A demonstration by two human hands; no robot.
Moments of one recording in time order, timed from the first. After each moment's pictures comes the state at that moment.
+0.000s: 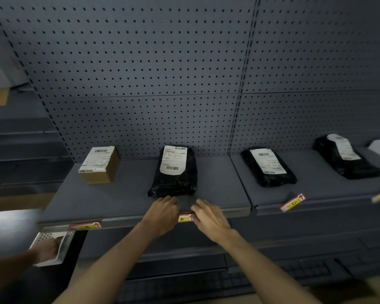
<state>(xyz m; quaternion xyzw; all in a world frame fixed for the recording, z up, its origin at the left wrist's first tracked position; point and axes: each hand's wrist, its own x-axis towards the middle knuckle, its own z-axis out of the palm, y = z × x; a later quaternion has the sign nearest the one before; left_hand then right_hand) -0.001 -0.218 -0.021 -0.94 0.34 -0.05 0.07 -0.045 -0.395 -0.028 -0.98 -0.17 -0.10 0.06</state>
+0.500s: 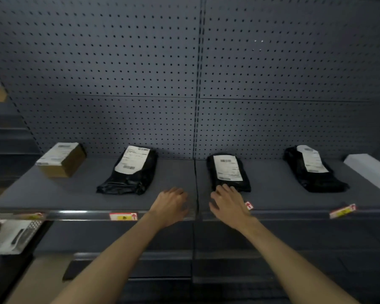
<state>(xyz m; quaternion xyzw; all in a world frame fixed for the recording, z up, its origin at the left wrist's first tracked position) -0.023 -0.425 -0.002 -0.94 0.30 -0.12 -0.06 -0.048 -0.642 -0.001 -0.97 -0.17 -0.15 -0.02</state>
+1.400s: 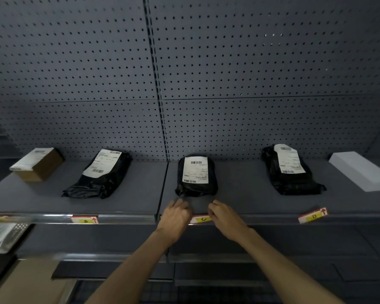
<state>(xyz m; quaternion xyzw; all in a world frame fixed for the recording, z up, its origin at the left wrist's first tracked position) -0.051 -0.592 -0.024 -0.96 0.26 -0.07 0.07 -0.058 -0.780 -0.025 -0.96 -0.18 -0.02 0.20</state>
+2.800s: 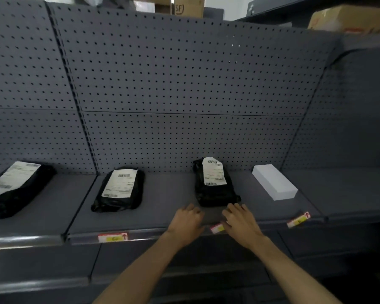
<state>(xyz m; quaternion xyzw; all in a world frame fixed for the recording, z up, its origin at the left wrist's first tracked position) -0.052 -0.875 -0.005 -0.93 0.35 -0.10 -0.03 -0.093 -1.067 0.005 -0.99 -0.10 -0.09 -0.06</state>
